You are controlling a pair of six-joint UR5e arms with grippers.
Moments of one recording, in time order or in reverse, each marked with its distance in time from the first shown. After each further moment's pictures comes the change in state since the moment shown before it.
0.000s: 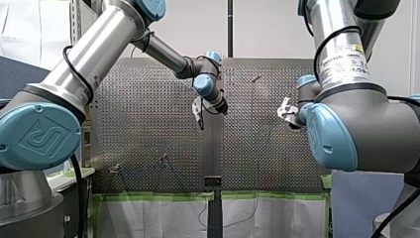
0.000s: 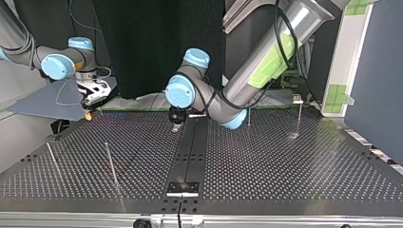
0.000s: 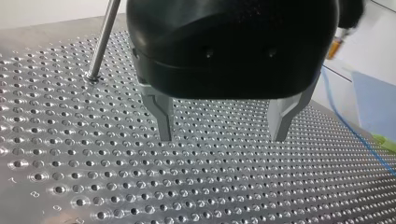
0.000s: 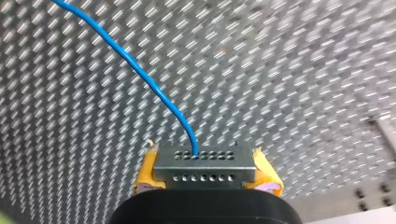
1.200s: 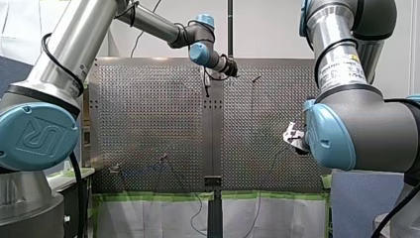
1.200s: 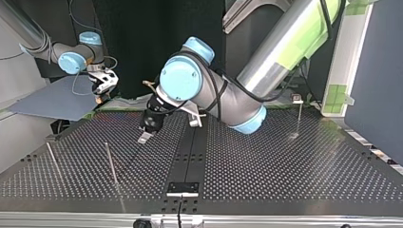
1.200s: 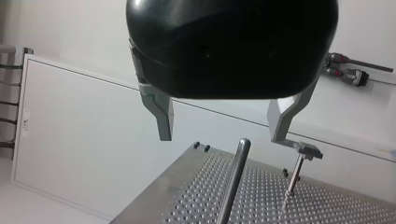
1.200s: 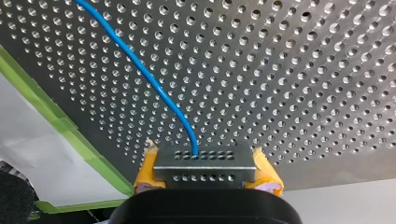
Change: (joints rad) left arm -0.027 0.187 0.044 0.027 0.225 0.165; right arm -0.043 0.170 0.055 -0.061 0.001 -0.045
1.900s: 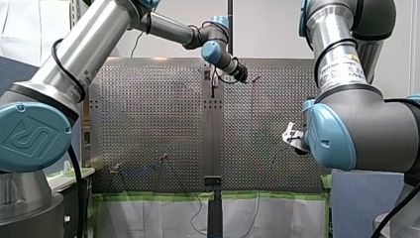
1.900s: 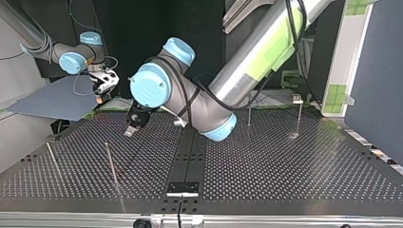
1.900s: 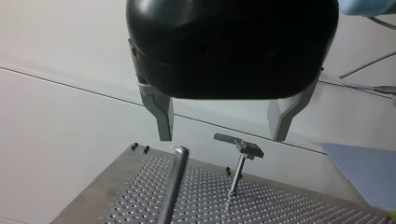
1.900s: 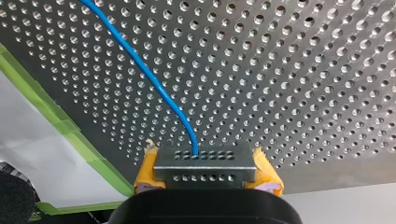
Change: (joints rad) left arm -0.065 -0.131 0.205 -0.205 -0.055 0.147; right arm 0.005 0.001 0.000 0.000 -0.001 -0.004
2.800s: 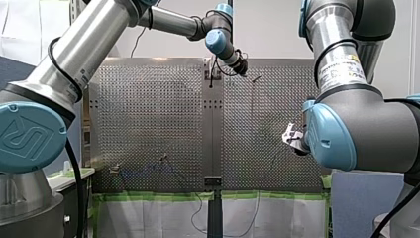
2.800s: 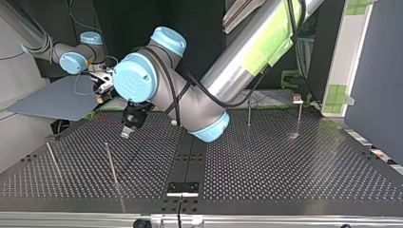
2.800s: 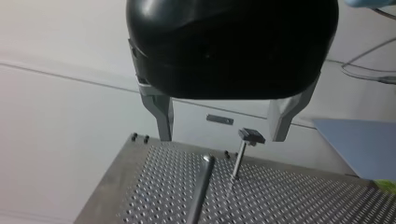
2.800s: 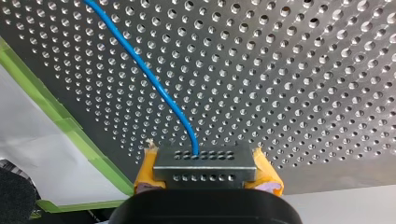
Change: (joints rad) left arm -0.042 0.002 0.071 -0.095 -0.137 0.065; right arm 0.001 0.003 0.000 0.002 0.000 -0.010
